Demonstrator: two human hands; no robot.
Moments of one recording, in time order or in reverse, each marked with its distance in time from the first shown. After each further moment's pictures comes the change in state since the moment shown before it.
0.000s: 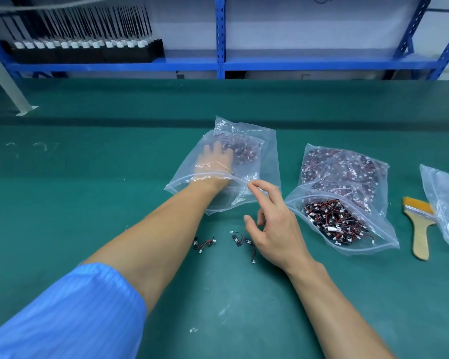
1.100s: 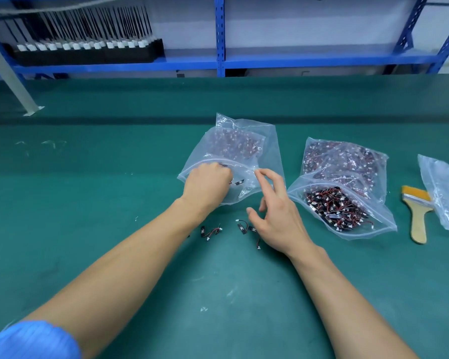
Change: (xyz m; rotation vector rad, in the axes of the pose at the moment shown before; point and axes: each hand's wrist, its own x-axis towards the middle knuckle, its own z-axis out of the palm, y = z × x) left_hand -0.077 -0.020 -0.009 0.229 0.233 0.266; right_hand 0.000 -0.003 0.001 -0.049 -0.065 0.065
